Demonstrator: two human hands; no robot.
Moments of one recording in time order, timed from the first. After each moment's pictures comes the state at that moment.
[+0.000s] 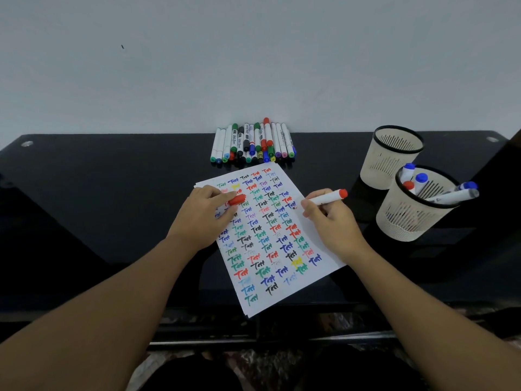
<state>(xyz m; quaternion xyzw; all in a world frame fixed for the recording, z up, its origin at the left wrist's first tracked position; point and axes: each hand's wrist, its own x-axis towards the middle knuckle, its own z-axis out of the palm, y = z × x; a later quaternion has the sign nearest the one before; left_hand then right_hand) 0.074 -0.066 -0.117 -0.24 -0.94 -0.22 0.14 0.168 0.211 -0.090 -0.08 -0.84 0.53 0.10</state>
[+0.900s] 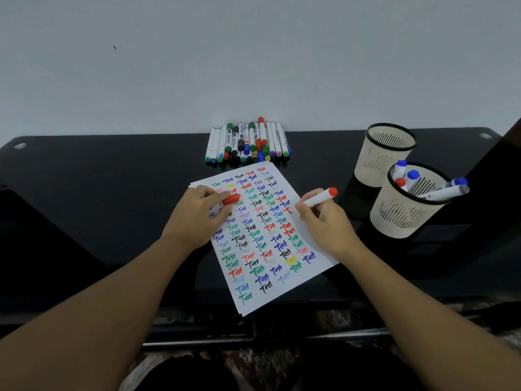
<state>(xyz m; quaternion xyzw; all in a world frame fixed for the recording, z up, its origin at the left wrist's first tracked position) 0.076 -0.066 -0.116 -0.23 -0.94 -0.22 0.13 0.167 0.216 -0.094 -0.08 -0.87 0.49 0.07</state>
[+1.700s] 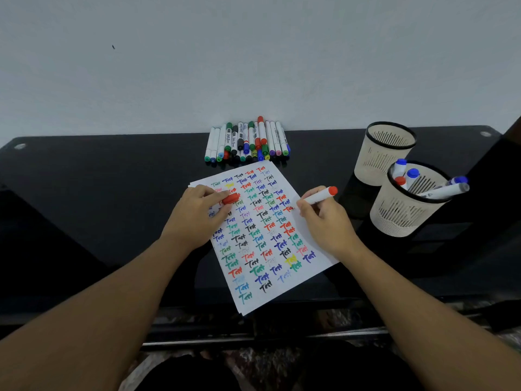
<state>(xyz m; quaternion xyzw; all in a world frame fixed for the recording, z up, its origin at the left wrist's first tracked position) 0.077 -0.066 -0.116 -0.23 -0.93 -0.23 0.14 0.164 0.216 -0.095 -0.09 -0.87 0.47 0.08</state>
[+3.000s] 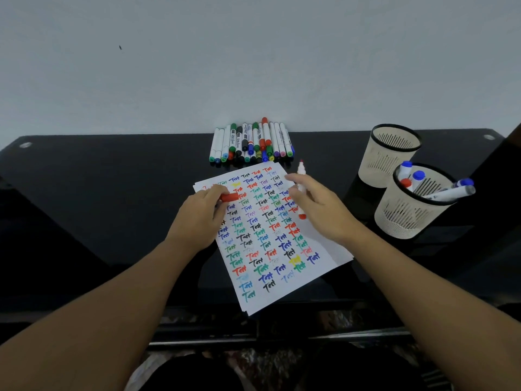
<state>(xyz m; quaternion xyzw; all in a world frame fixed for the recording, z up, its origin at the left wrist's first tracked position) 0.083 -0.064 -0.108 -0.21 -0.94 -0.24 0.11 0.153 0.208 -0.064 0.03 -0.88 0.46 0.03</state>
